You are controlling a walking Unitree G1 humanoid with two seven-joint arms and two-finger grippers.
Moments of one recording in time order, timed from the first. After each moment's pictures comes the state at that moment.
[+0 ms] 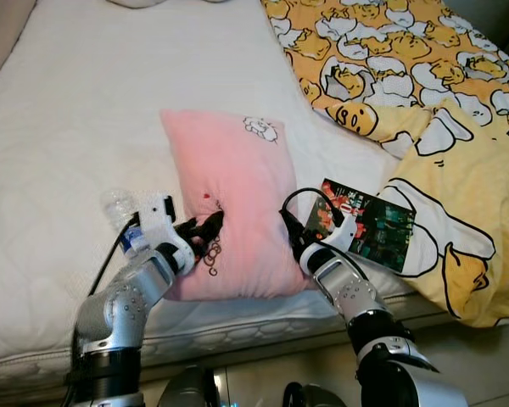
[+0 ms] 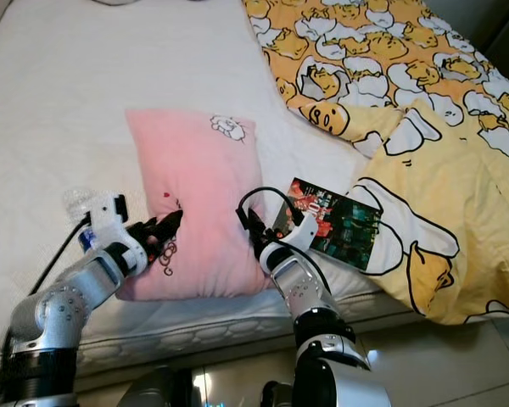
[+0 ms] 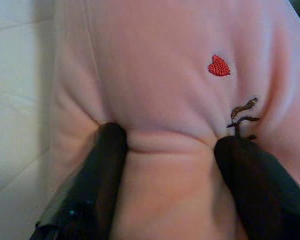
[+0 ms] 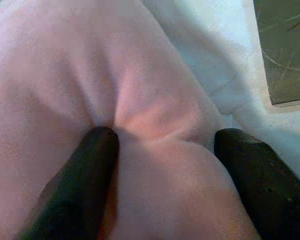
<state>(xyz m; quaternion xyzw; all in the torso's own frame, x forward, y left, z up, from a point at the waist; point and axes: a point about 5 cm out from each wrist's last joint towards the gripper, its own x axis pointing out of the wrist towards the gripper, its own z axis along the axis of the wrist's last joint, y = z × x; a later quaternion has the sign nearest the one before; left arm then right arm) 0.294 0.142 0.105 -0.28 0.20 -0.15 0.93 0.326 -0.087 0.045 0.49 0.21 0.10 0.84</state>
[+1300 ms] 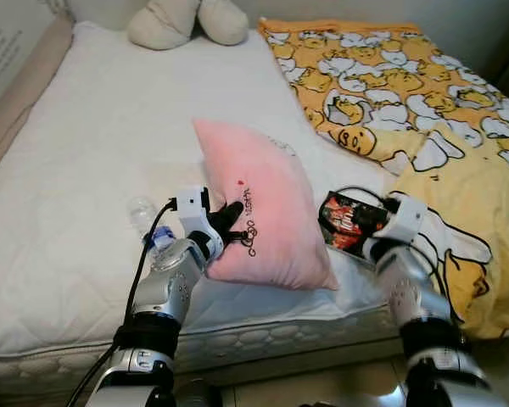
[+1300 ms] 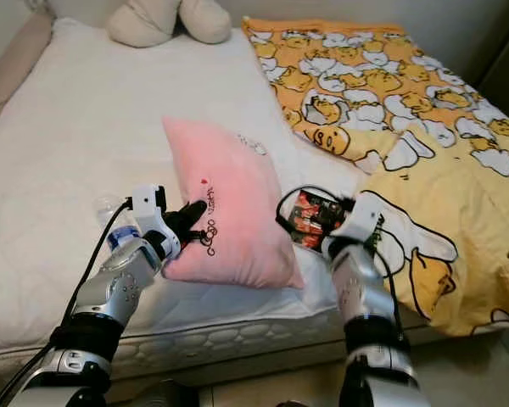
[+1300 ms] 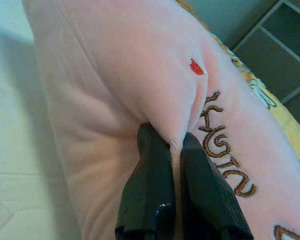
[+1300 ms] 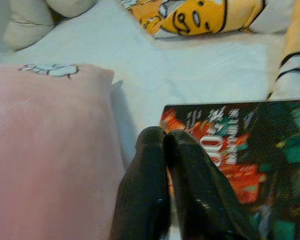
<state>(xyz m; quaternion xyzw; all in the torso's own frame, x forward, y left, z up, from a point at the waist) 0.331 0.108 0.086 -0.22 0.13 -0.20 0.95 0.337 -0.189 0.074 0.20 0.12 -0.01 0.97</state>
